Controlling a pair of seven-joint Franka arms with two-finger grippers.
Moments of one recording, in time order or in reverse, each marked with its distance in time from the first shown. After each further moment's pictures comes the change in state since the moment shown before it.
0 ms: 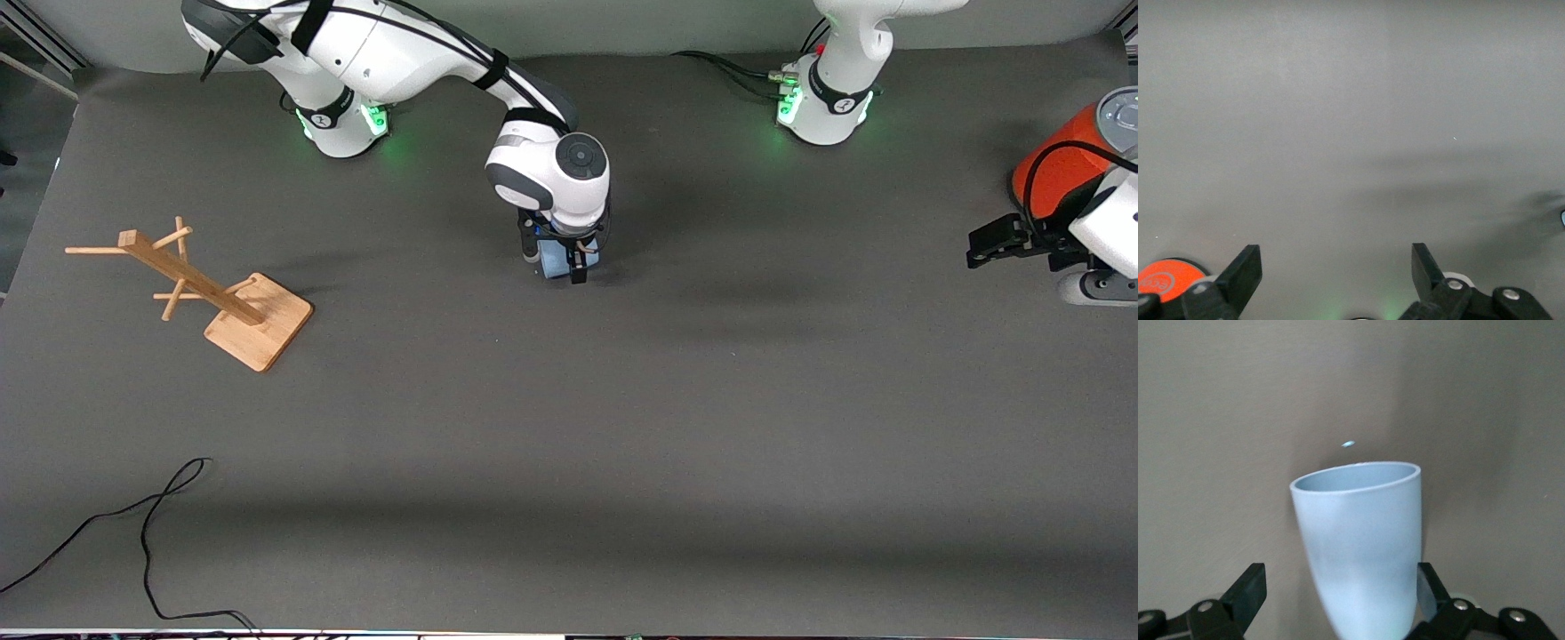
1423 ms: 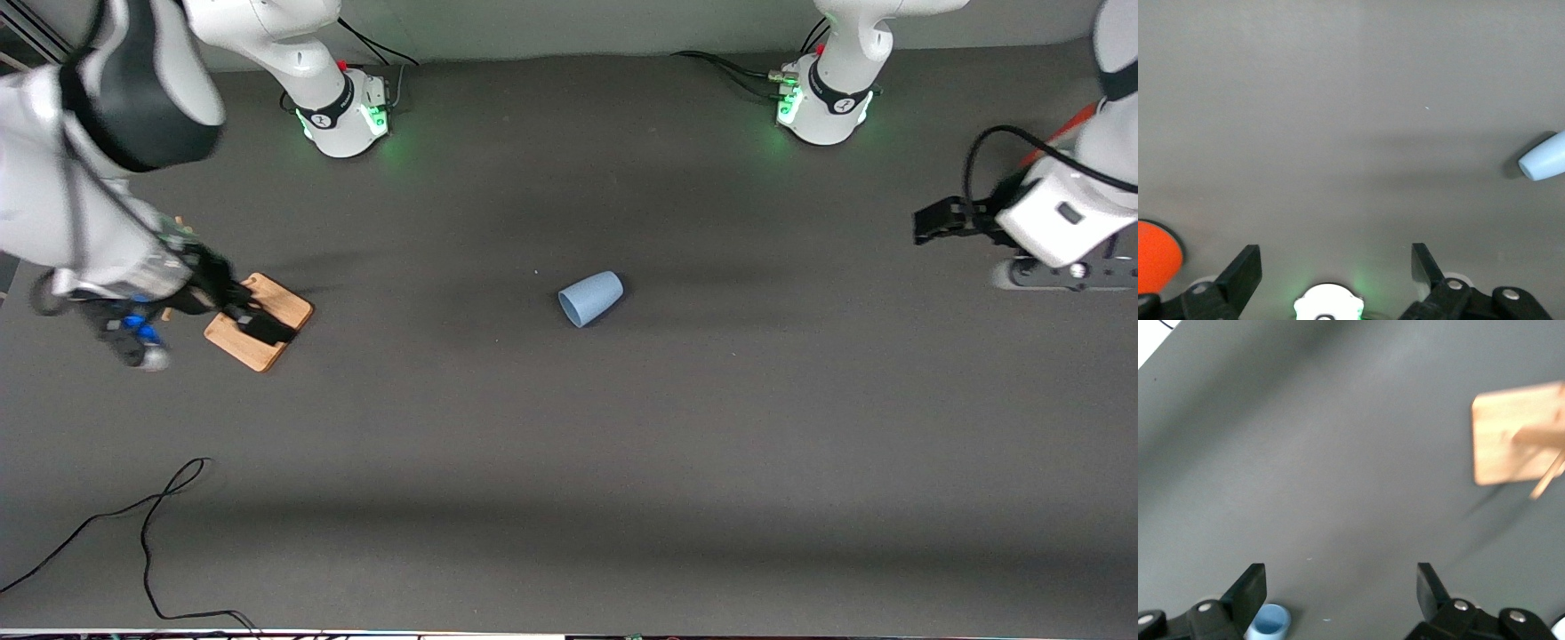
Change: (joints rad) left arm -0.024 -0.005 -0.111 0.003 -0.029 -0.107 -0.189; right arm -0.317 -0.553 -0.575 0.103 0.502 -0.464 -1.920
